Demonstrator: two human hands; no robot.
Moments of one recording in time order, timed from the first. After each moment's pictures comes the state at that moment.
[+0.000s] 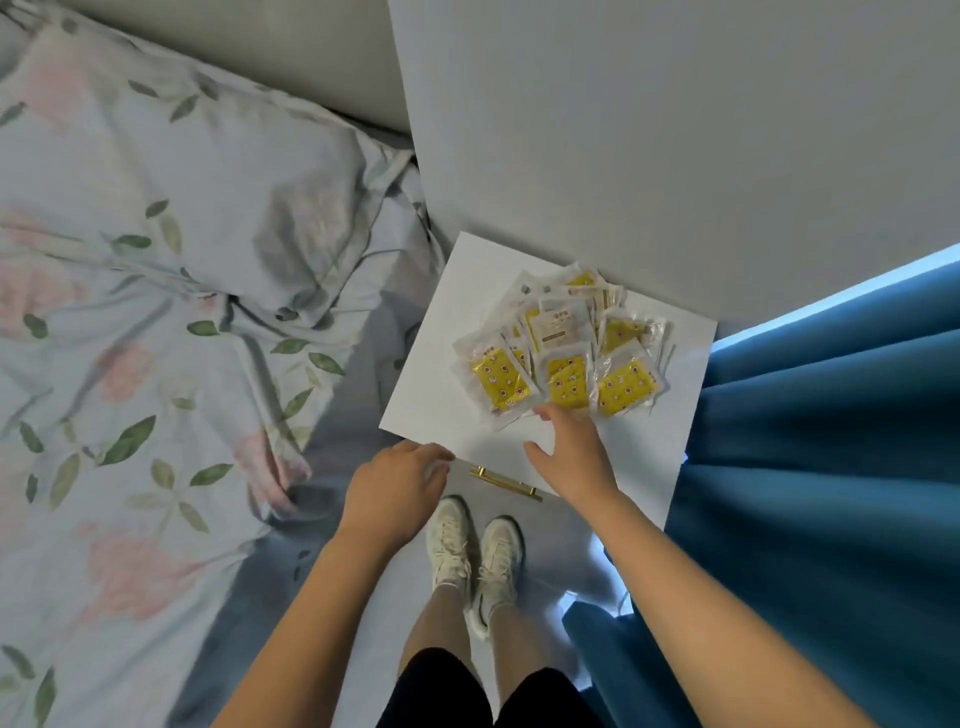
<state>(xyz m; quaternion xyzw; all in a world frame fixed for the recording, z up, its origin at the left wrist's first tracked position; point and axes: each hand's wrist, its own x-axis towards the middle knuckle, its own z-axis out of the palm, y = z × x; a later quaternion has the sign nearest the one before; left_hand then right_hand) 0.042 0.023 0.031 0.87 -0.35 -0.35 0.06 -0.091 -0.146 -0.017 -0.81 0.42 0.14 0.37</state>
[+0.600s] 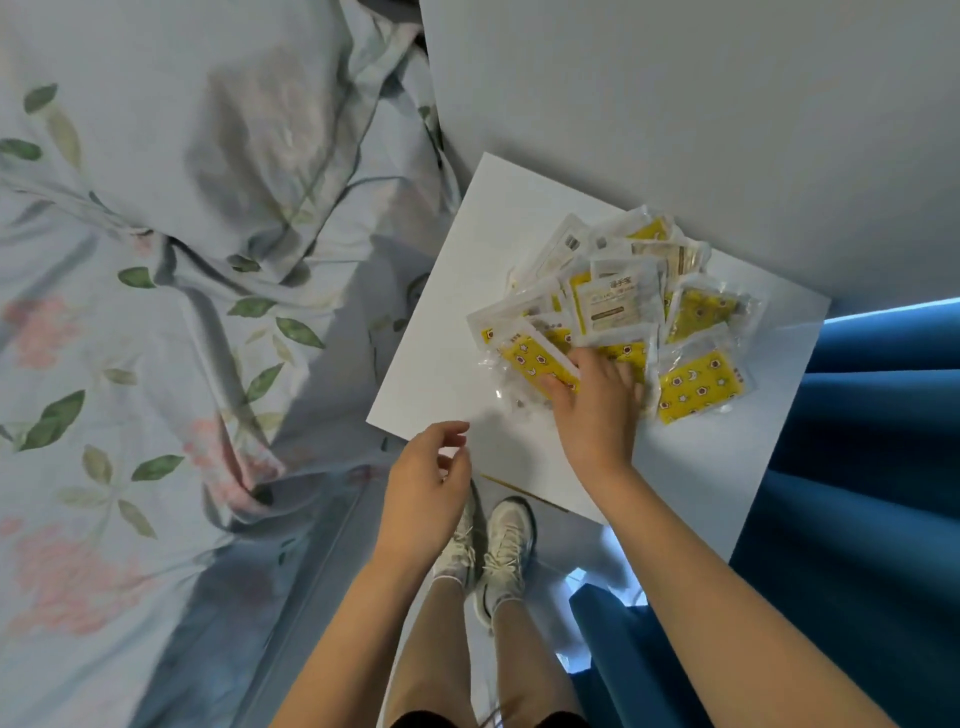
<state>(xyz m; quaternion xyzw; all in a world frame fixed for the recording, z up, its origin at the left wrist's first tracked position) 0.035 -0.006 -0.077 0.85 -0.09 -0.39 0.34 -0.038 -0.169 -0.127 -0.84 0.47 -0.01 0.28</state>
